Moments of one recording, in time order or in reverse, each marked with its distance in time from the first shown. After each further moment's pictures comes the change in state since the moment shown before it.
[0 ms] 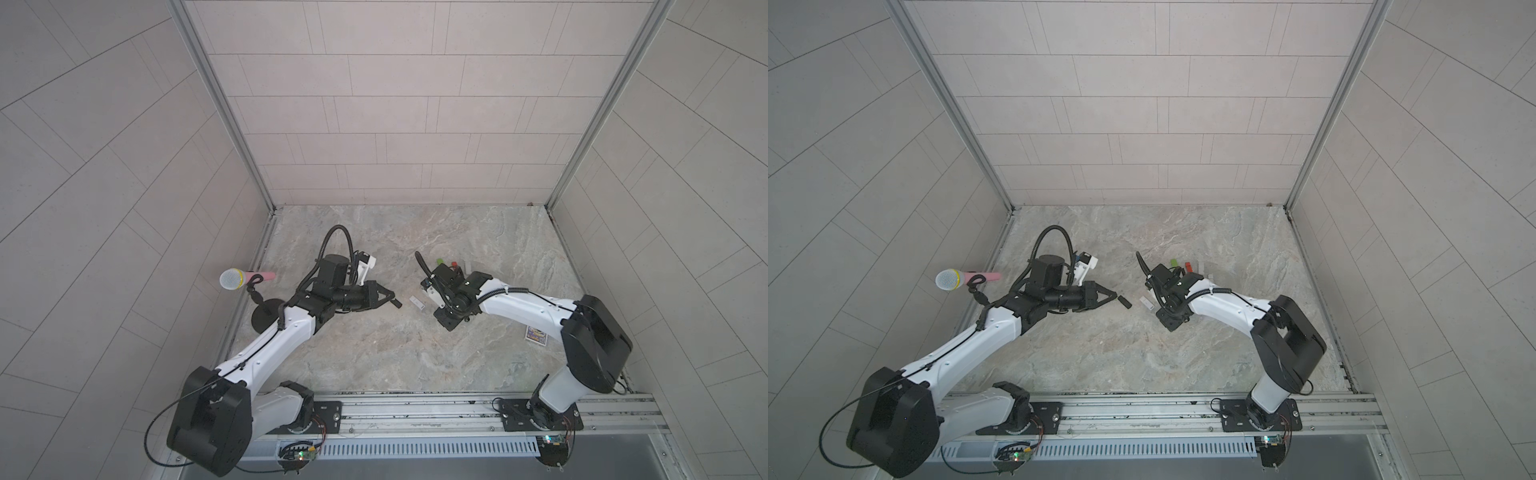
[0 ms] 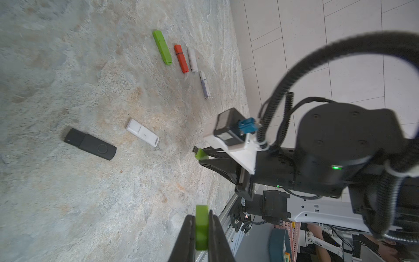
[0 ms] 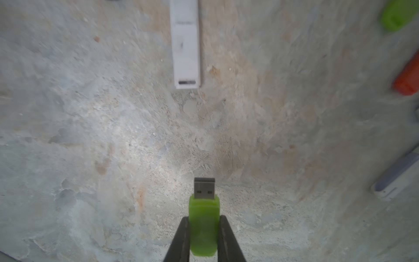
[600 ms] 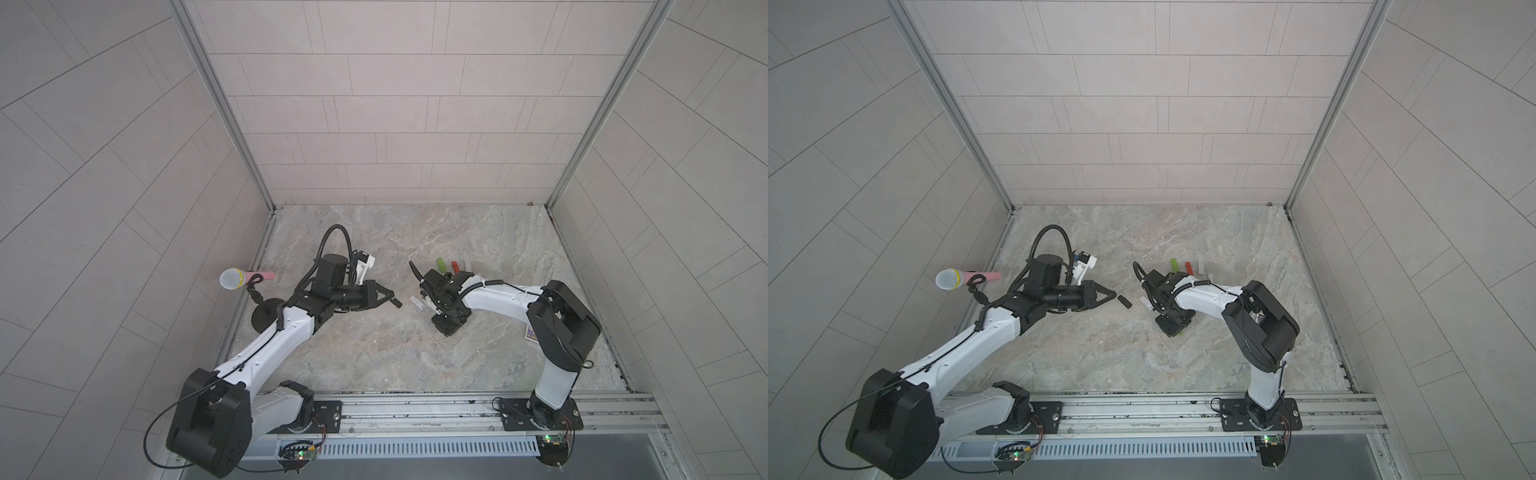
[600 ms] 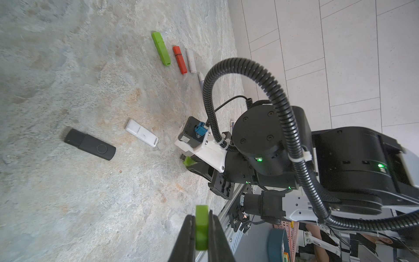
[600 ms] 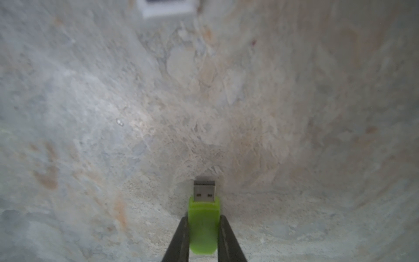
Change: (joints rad) left arm 0.010 -0.006 -0.002 -0.002 0.011 0.000; right arm 0.000 0.135 0.027 -0.050 -0.018 0.055
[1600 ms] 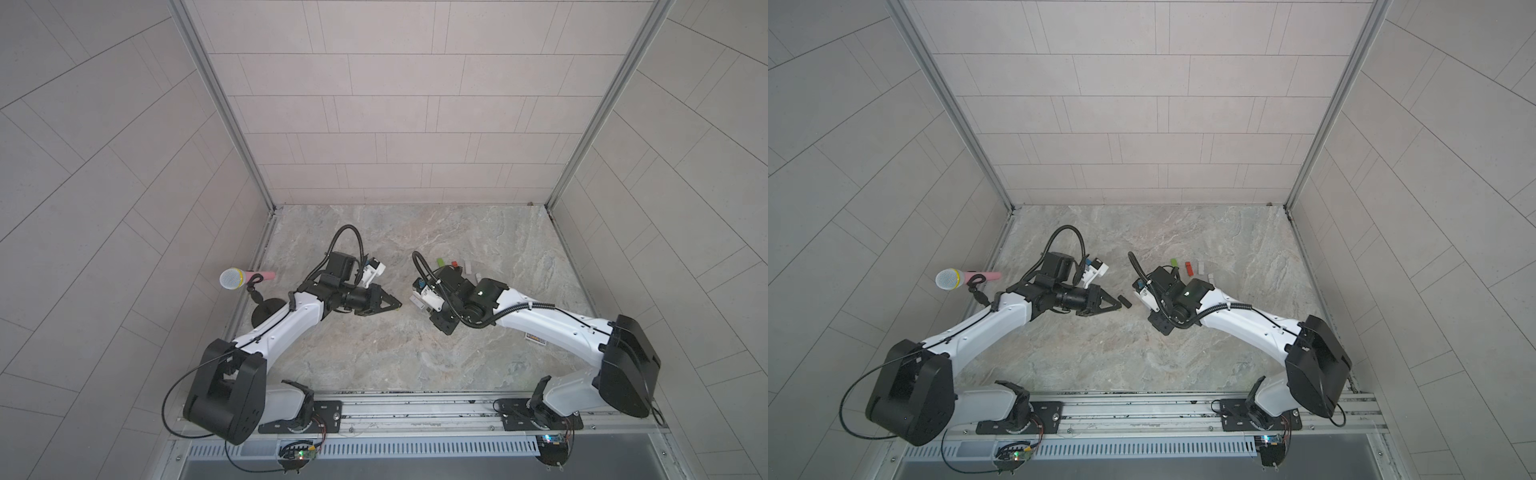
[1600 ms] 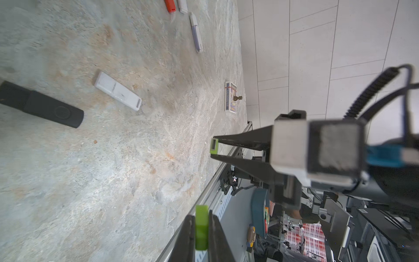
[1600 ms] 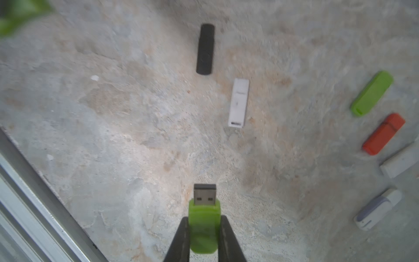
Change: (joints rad) left arm 0.002 0.161 0.097 -0.181 0.199 0.150; right arm 0.118 -0.378 -0.061 0.142 -0.026 -0.156
